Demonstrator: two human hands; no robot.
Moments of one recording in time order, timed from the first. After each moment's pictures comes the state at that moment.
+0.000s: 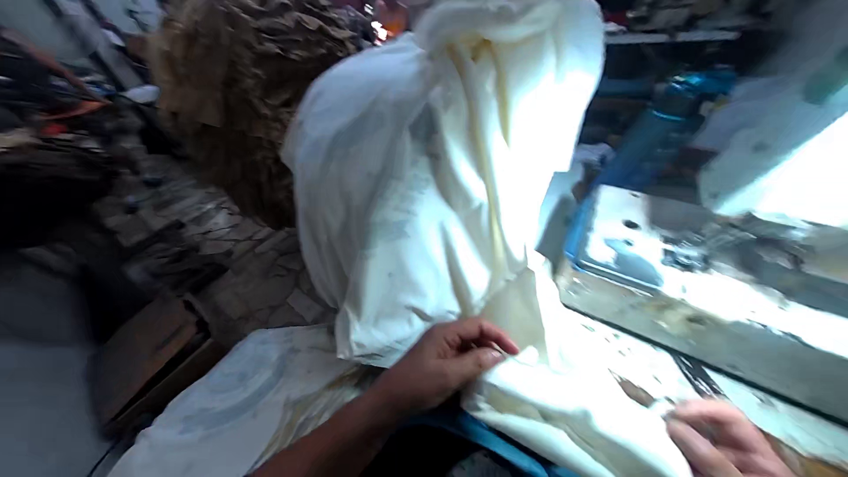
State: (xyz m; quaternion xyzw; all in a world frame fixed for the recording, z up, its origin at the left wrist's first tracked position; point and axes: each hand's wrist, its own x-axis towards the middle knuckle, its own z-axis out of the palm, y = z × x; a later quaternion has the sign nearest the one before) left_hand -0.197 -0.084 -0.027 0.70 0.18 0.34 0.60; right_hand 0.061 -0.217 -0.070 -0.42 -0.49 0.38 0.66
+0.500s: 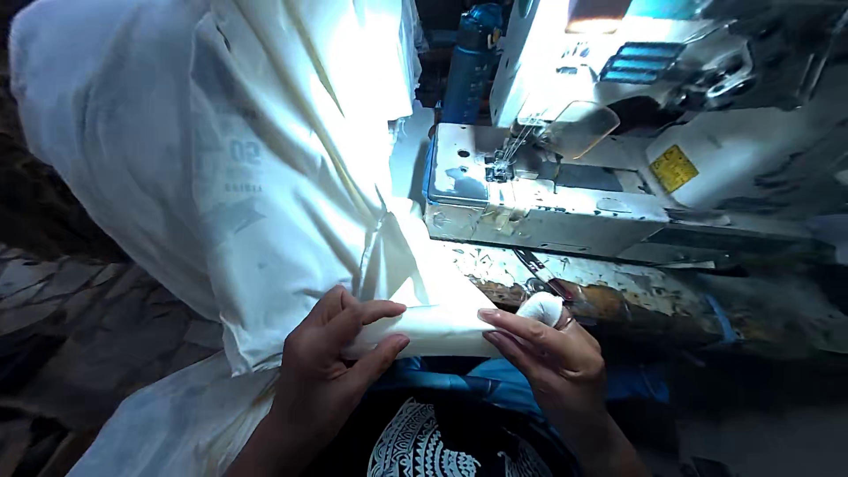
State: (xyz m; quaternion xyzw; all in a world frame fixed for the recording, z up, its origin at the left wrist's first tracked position) left_hand -0.192 -0.113 -0.034 0.82 0.21 0.45 0.28; right_hand 0.034 -0.233 -0.079 -0.55 -0.57 -0.02 0.61
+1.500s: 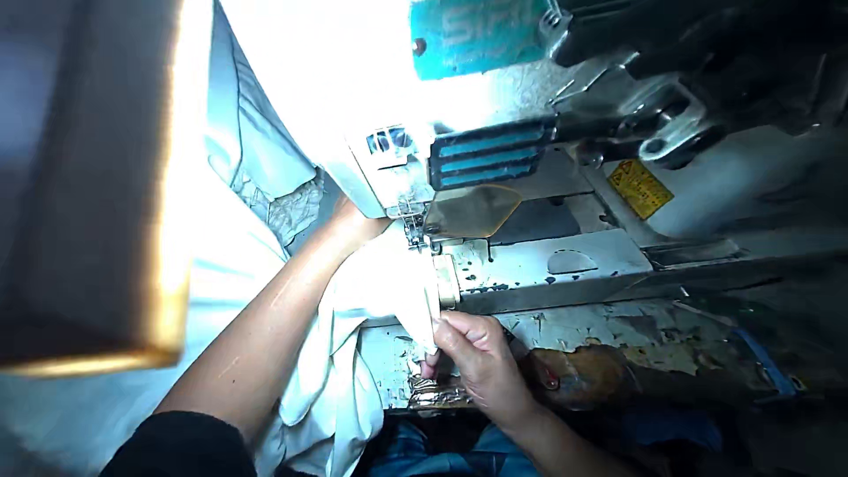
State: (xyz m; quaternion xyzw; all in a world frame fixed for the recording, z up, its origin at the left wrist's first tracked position) left_hand 0.065 0.048 0.037 0.96 0.18 0.18 0.14; right_hand 0.102 -0.134 -0.072 -0.44 -0.38 0.31 0.75
